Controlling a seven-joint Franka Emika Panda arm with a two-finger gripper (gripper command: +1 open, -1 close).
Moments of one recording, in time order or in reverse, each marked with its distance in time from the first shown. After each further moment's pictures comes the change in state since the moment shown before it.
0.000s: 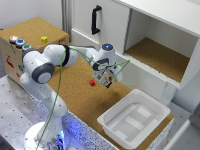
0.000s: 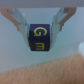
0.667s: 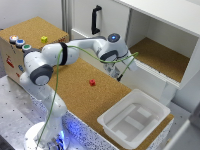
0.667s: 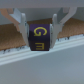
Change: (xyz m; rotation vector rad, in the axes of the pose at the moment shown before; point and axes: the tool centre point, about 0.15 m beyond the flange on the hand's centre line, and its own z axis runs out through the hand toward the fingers) arm 0.133 0.060 -0.048 -0.063 0.166 0.077
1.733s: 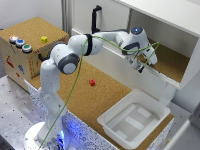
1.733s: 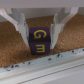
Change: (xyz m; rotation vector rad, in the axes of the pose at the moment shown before) arm 0.070 -0.012 0.079 0.010 -0.047 -0.017
